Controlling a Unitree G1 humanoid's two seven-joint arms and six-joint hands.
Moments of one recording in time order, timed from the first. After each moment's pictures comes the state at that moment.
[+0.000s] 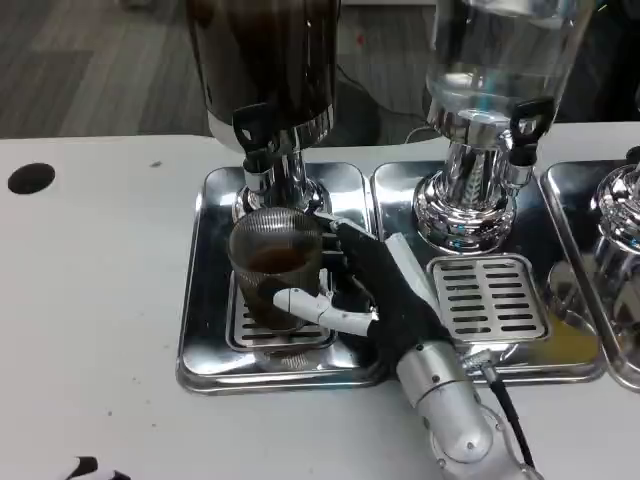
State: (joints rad) left arm 1.21 0.10 0.32 -0.66 0.88 -0.50 0.10; right arm -0.29 0.06 0.27 0.55 -0.29 -0.20 -0.13
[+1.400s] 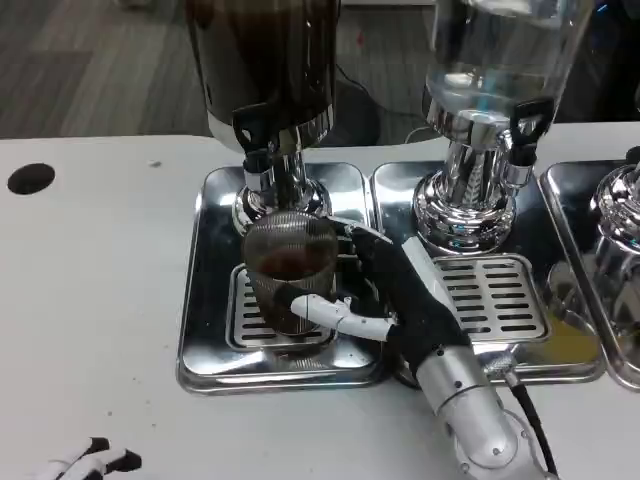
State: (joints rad) left arm 1.13 0.13 0.29 -0.68 0.88 -0.43 0.03; right arm -0.26 0.02 0.23 0.53 -0.28 -0.23 -0.07
